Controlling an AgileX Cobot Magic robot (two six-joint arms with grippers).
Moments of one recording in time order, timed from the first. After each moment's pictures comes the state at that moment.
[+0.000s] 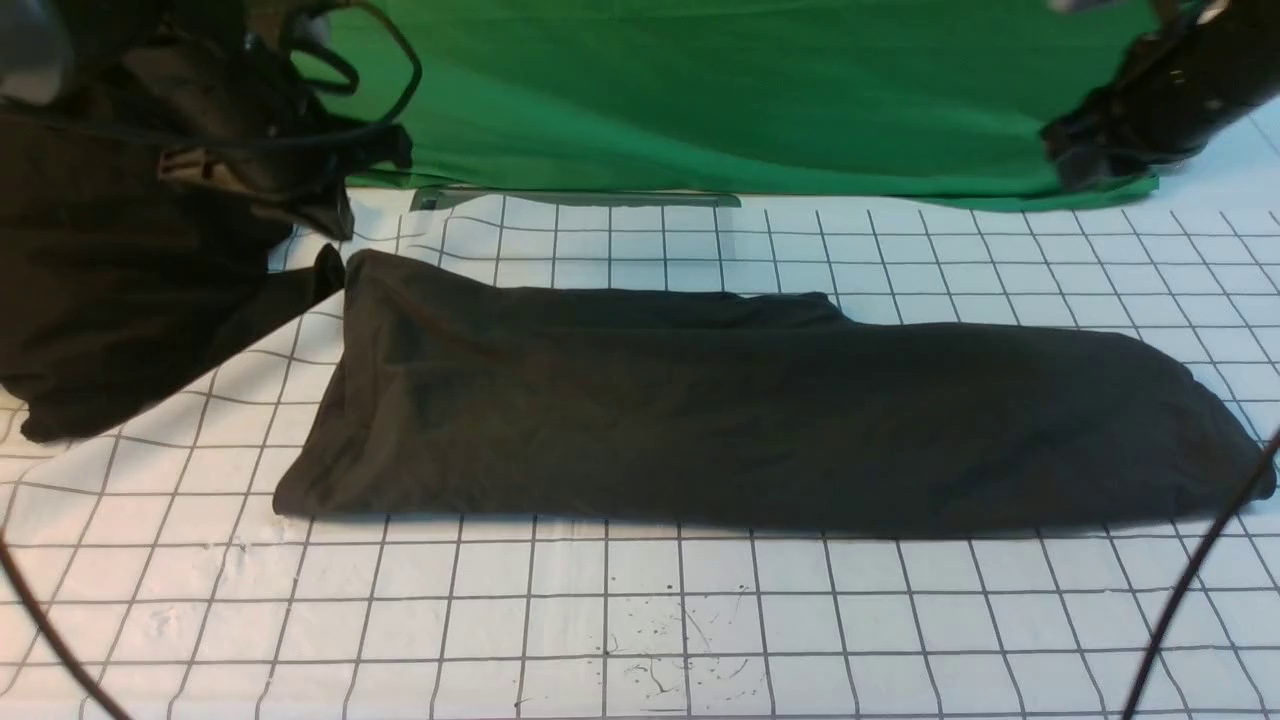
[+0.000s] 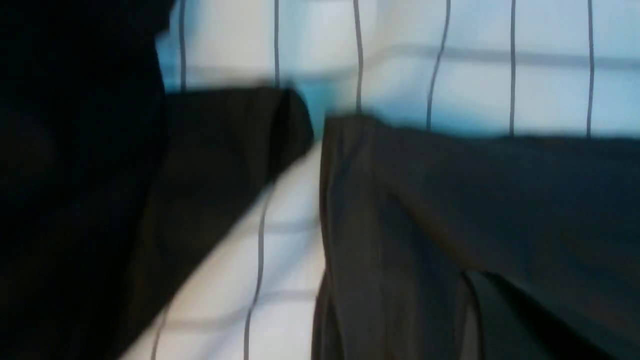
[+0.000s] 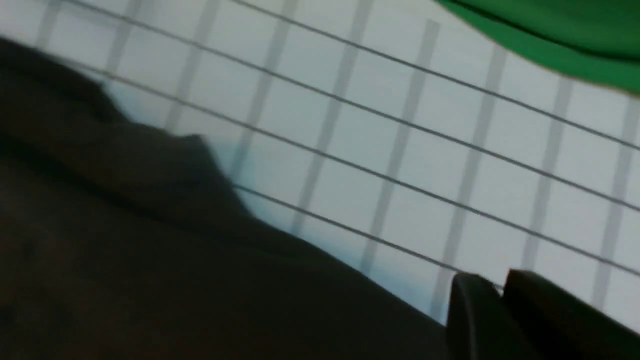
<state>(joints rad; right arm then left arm) 0.10 2.01 -1.88 0.23 0.91 -0.36 -0.08 2.08 -1.89 -0.04 0.93 -0.13</state>
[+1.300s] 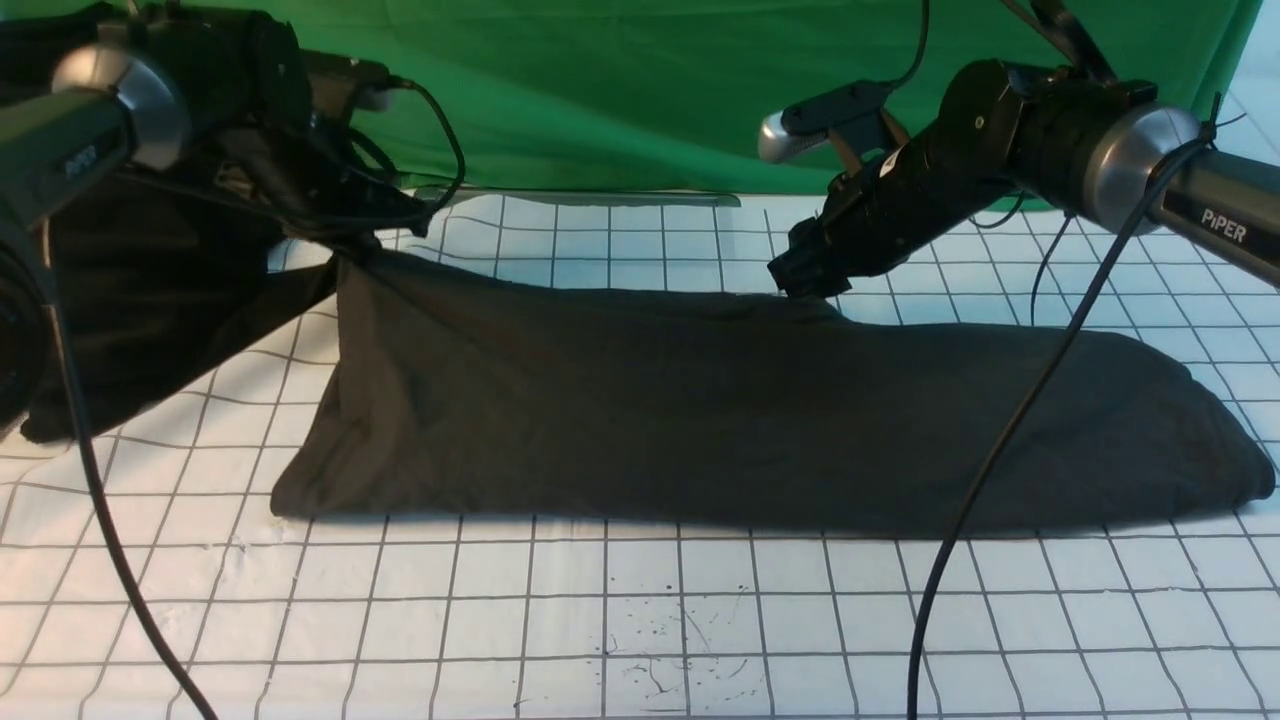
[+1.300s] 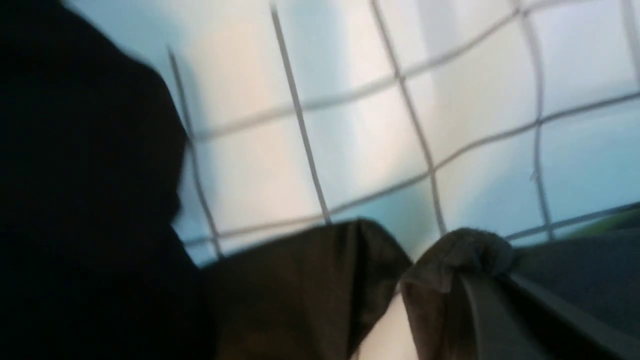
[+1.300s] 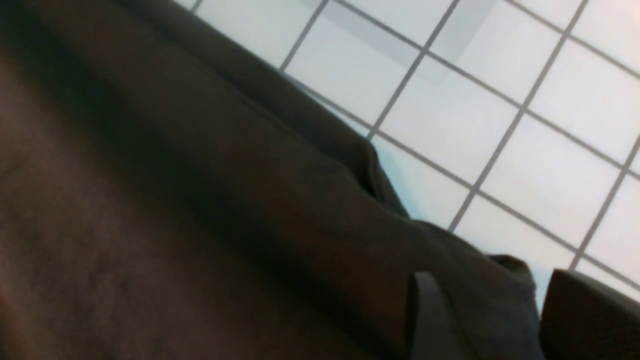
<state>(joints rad) 0.33 2.24 -1.88 0.27 0.66 -0.35 -0.08 2.23 -1.95 0.06 0.79 0.14</state>
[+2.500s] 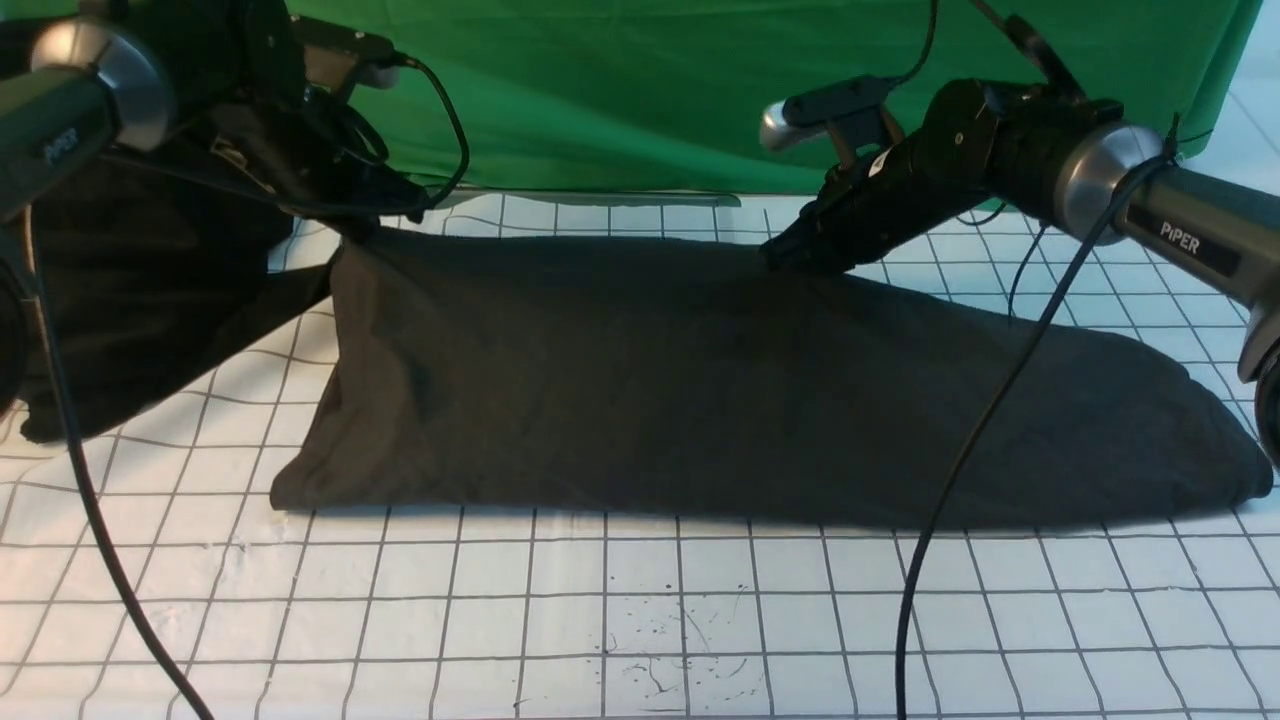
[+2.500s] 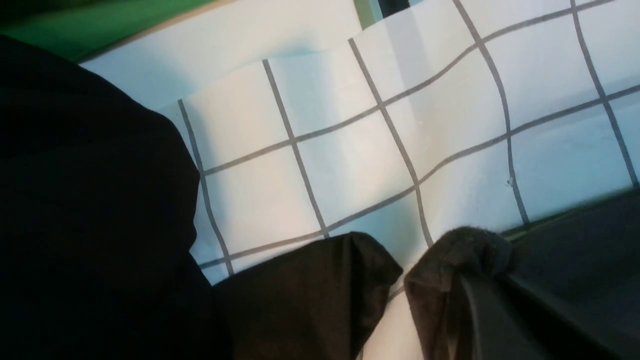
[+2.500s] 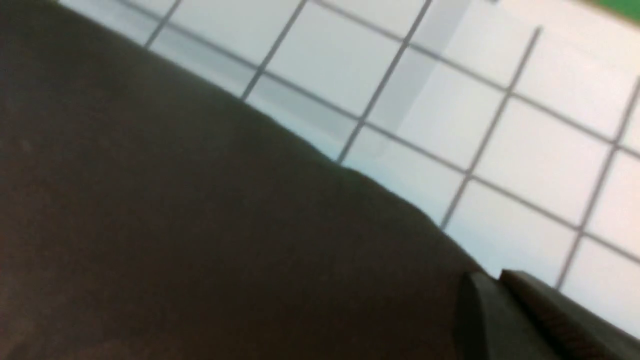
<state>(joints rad) 0.31 2.32 -1.97 0.24 0.58 -0.28 -0.09 2.22 -1.95 0.06 0.79 0.20</state>
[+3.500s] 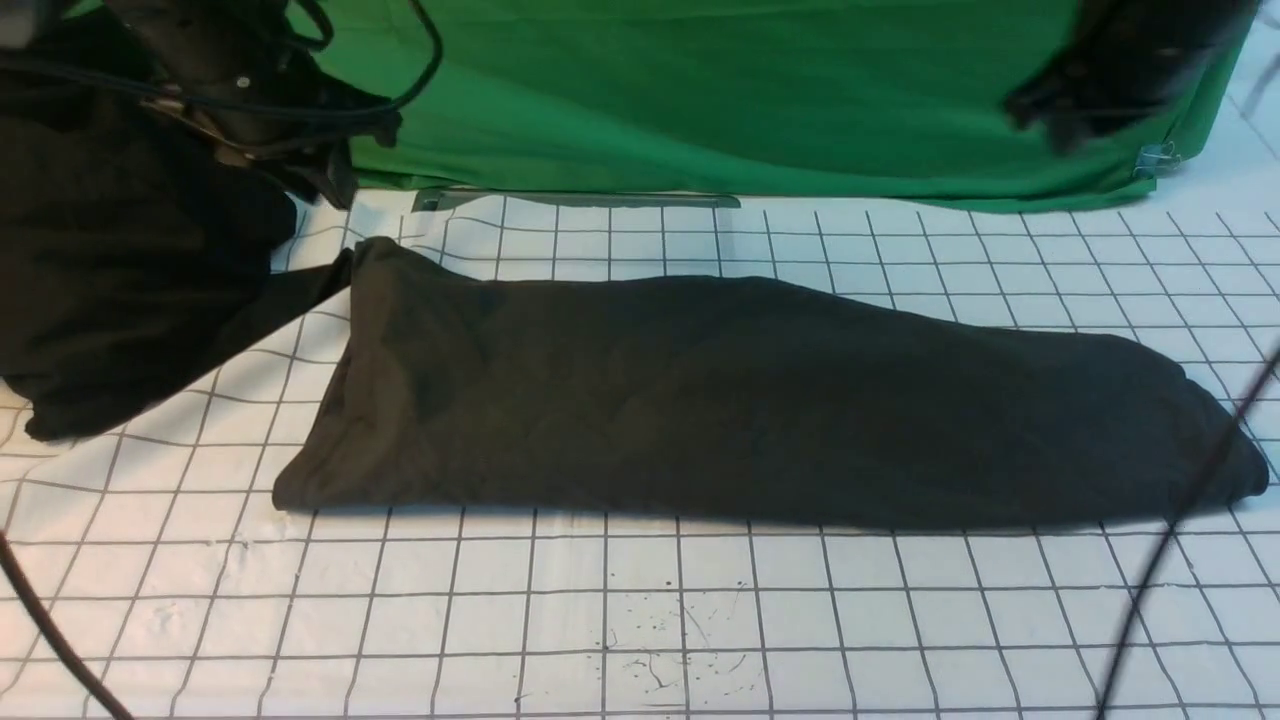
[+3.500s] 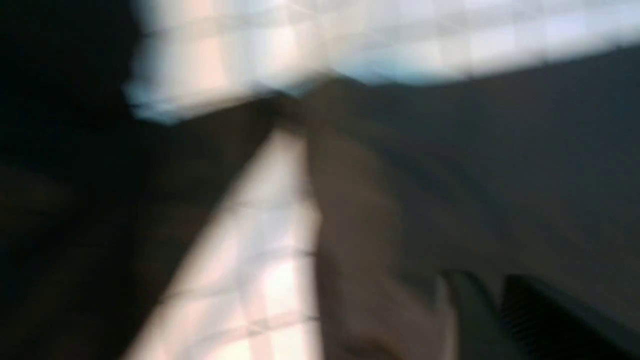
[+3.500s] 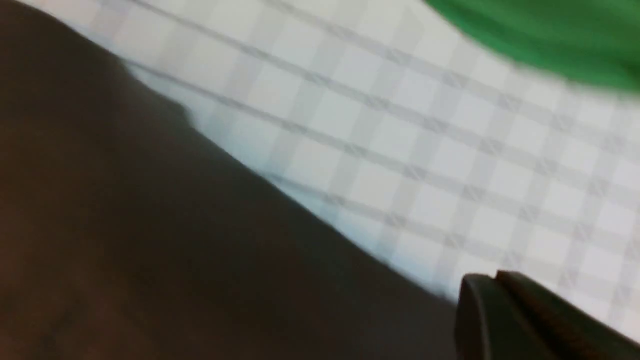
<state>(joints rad) 0.09 2.03 -2.07 -0.01 1.18 -0.16 -0.08 2.00 -1.91 -0.14 1.14 0.16</state>
